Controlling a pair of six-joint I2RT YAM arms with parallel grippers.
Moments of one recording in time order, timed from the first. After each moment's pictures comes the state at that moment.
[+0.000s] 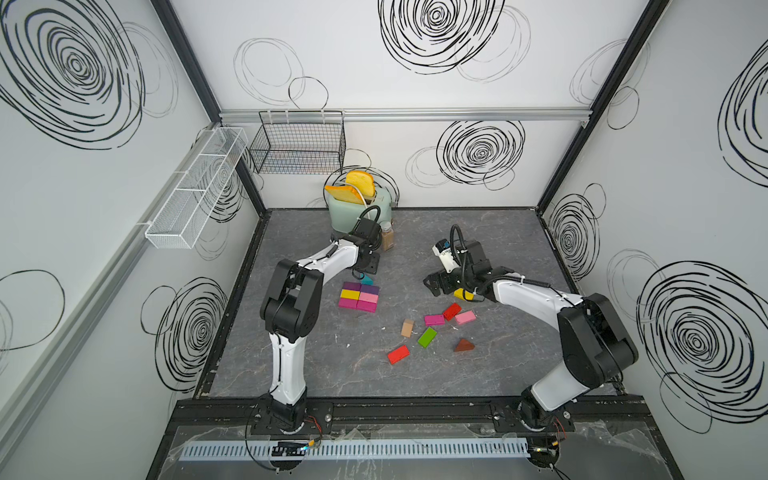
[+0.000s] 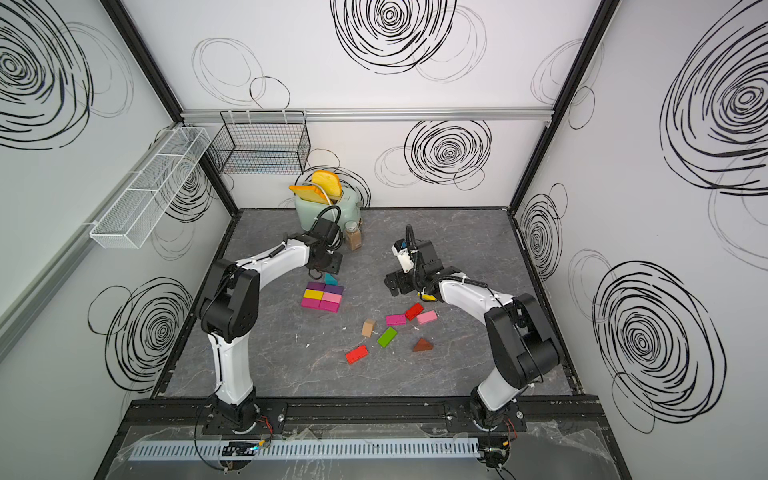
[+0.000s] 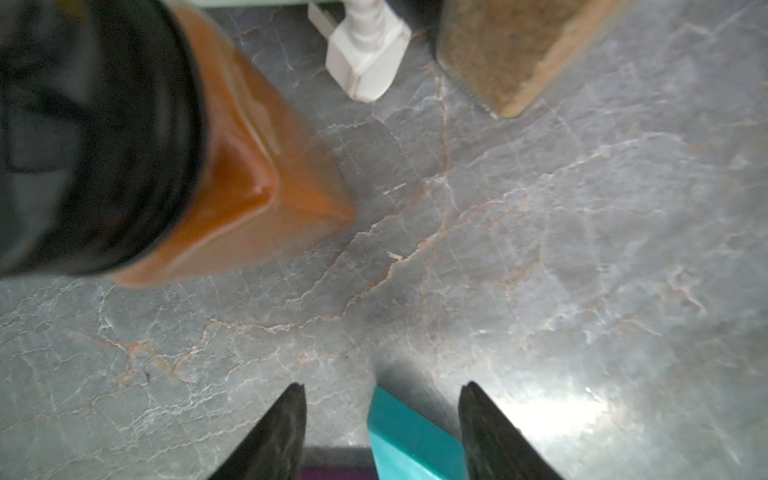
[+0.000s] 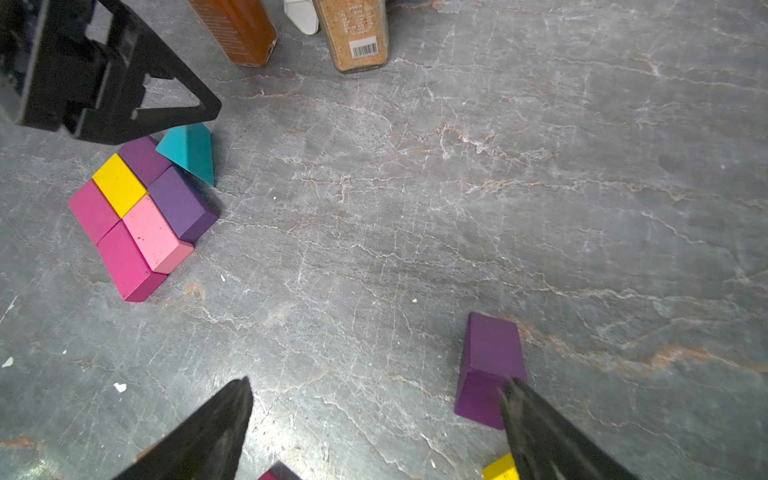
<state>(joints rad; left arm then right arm) -0.36 2.06 1.50 -0.62 -0.17 -0.16 0.47 1.60 0.95 -0.17 -0.20 0.03</state>
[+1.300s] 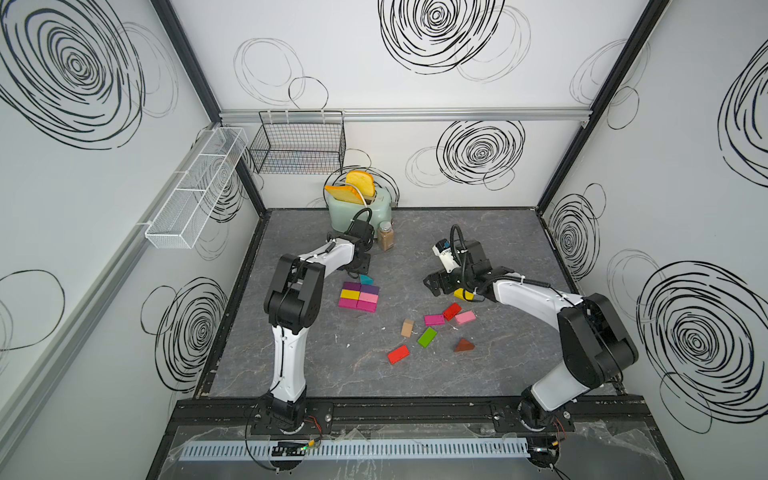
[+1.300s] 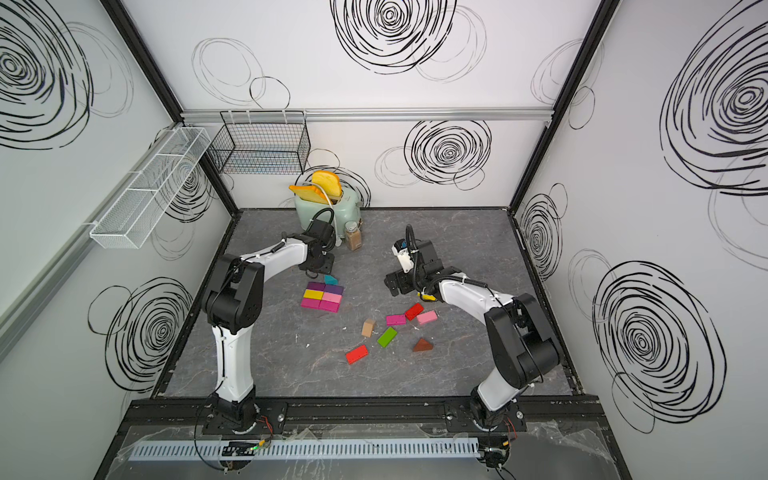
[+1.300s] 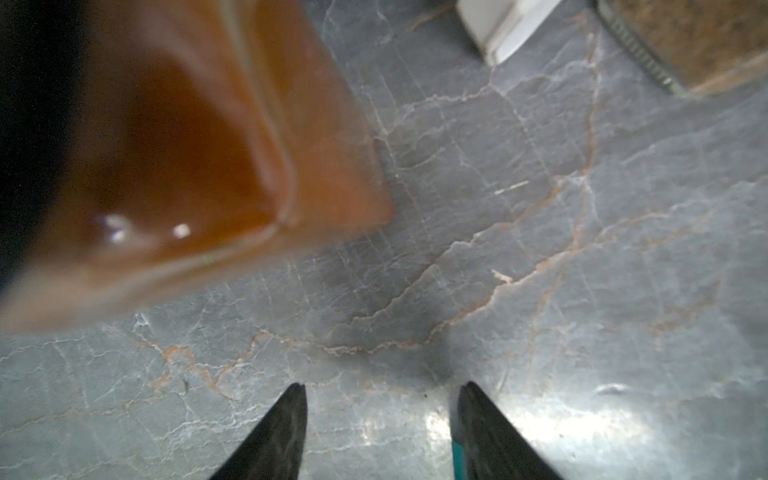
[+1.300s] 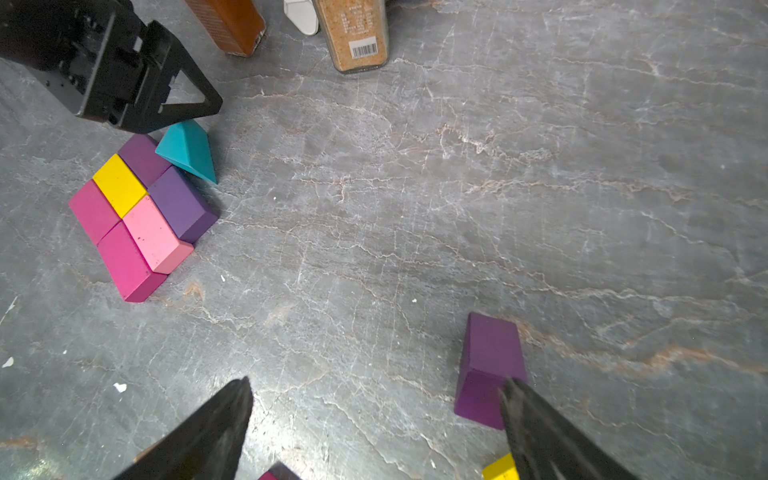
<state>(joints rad) -0.31 2.10 1.51 -0.63 -0.23 -0.16 0.47 1.60 0.95 -0.17 -0.20 0.03</state>
